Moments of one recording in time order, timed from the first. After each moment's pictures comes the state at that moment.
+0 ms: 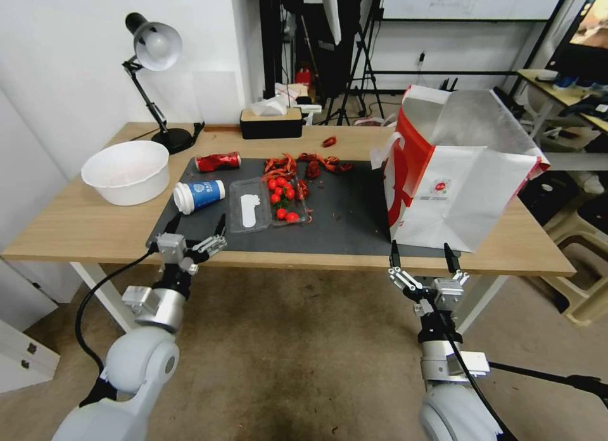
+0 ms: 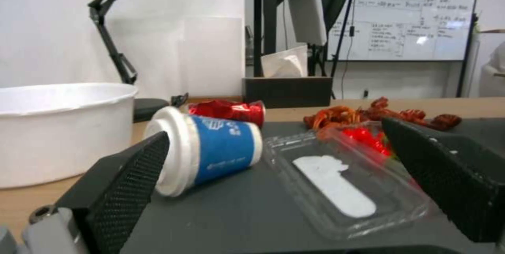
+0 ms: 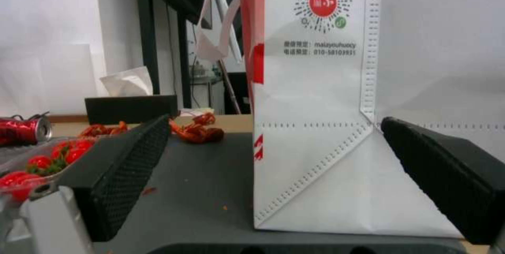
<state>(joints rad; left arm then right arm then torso) 1.42 -1.17 -0.50 -1.99 -0.42 -0.14 -0.07 -1.57 1.23 0.31 2.06 0.12 0.33 0.39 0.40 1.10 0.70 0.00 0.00</state>
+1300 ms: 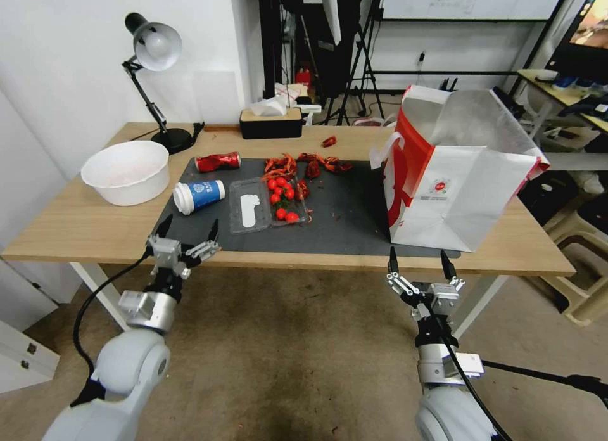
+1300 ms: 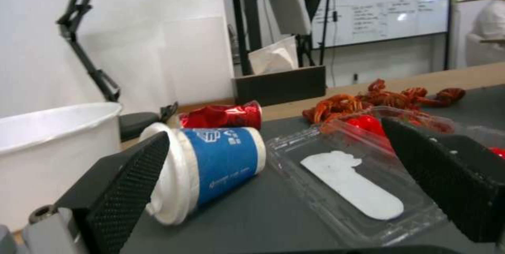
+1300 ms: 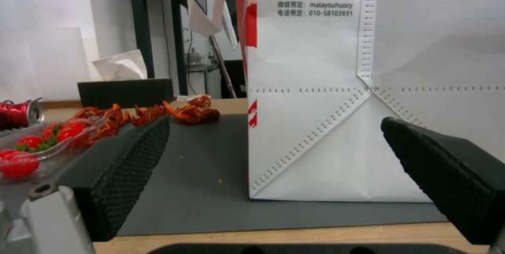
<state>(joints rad) 1.32 -1.06 -0.47 -1.89 -0.41 -0.13 -0.02 -1.56 1.23 0.31 2.02 0.14 0.33 0.39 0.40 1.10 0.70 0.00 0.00</state>
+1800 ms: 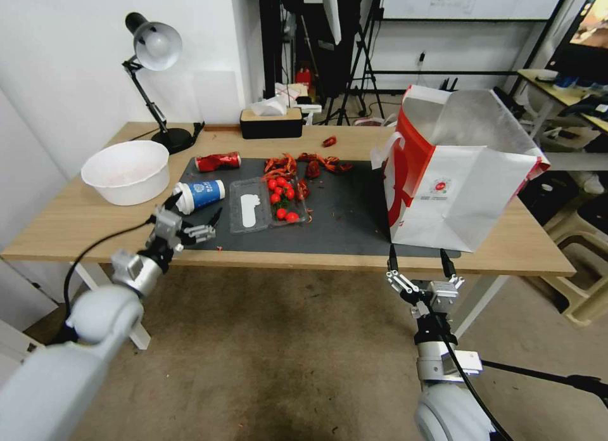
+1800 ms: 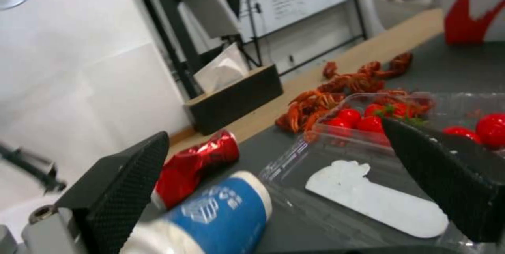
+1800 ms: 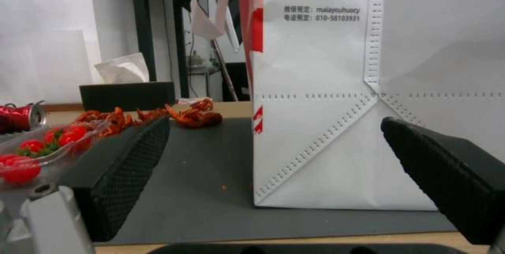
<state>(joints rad) 1.07 -0.78 -0.38 -1.73 -0.47 -0.10 0.25 -1.55 1.24 0.30 2.01 0.13 0.33 0.39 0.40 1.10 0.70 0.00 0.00</state>
